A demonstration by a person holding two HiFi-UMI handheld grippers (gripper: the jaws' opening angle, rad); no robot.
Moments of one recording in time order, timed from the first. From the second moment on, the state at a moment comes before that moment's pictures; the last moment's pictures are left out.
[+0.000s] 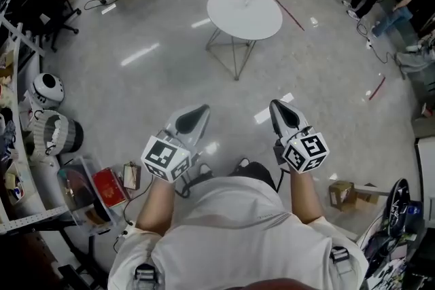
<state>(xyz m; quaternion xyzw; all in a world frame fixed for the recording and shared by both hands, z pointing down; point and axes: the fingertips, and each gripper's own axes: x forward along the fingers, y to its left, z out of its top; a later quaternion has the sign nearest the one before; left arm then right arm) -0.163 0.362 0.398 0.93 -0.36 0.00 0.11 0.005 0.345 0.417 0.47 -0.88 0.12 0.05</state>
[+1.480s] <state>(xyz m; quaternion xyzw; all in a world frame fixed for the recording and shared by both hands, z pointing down) 0.034 0.035 0.410 0.92 -0.38 0.04 0.11 0.202 -0.012 0.444 0.45 -0.88 0.17 0.01</state>
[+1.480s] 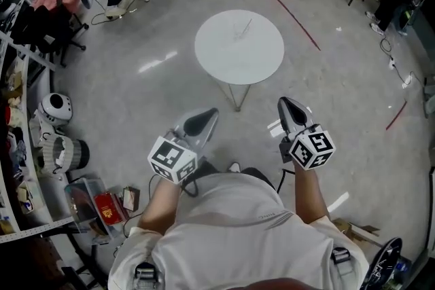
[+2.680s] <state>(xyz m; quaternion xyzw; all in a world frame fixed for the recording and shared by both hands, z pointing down) -0.067 -0.310 0.419 0.95 -0.29 0.02 0.14 0.094 -0.321 0.442 0.51 -0.84 0.16 0.06</state>
